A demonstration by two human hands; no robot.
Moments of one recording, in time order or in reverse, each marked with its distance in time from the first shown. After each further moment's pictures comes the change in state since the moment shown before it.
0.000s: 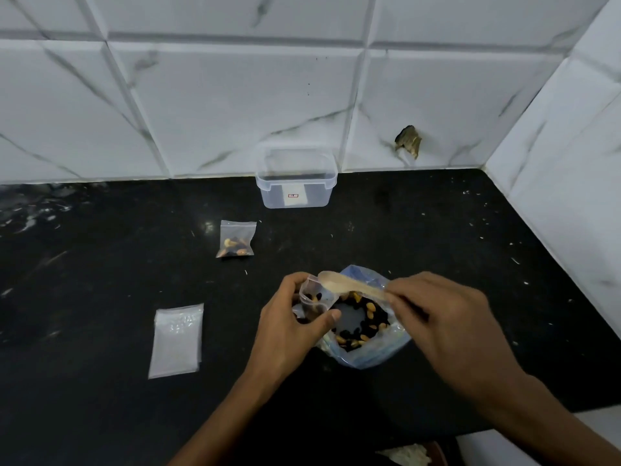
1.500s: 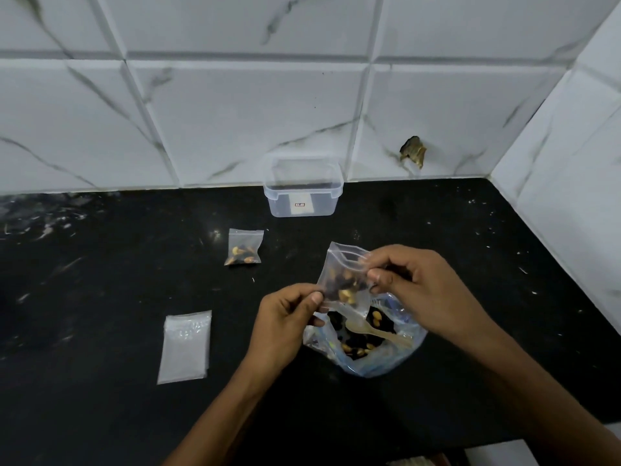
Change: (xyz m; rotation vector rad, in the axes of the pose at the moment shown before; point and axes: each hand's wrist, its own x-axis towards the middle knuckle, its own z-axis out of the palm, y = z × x) left_hand 0.009 0.010 -0.011 -0.270 0.002 0.089; right_hand 0.048 0.007 0.006 0.514 -0.123 0.221
